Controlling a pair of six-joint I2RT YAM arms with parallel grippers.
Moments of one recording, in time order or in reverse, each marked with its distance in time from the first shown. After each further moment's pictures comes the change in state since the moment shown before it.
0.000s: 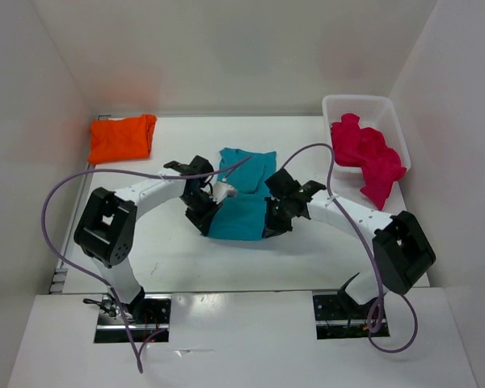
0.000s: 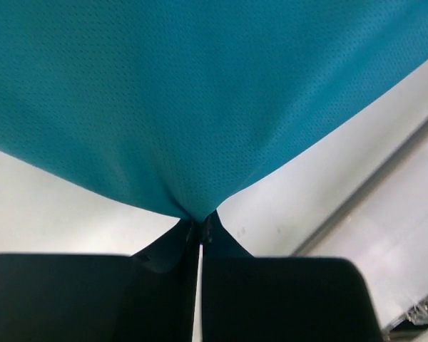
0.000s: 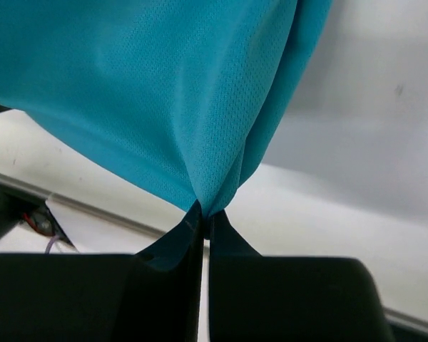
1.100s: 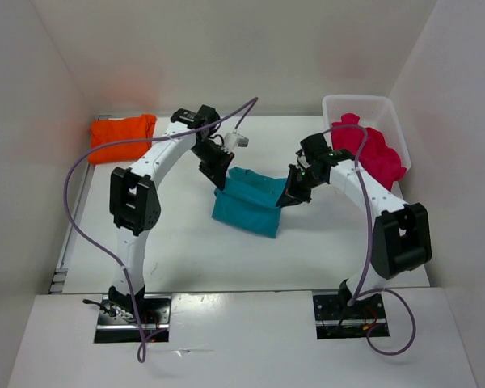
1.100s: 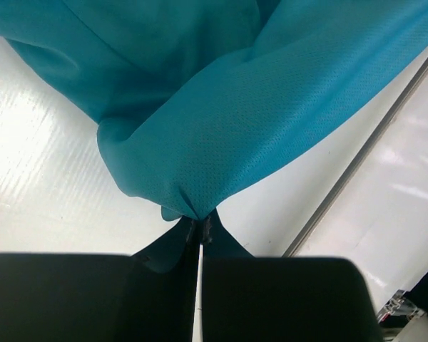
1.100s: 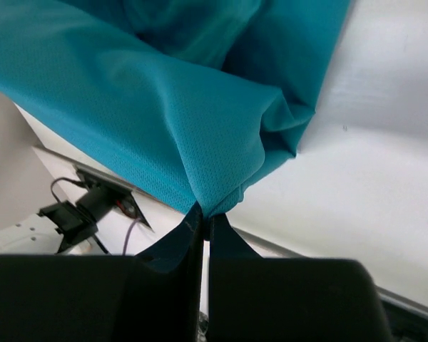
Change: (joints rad) left arm 0.069 0.360 0.843 -0.454 0.137 0.090; right arm -0.326 0.056 0.229 -0.200 -0.269 -0.123
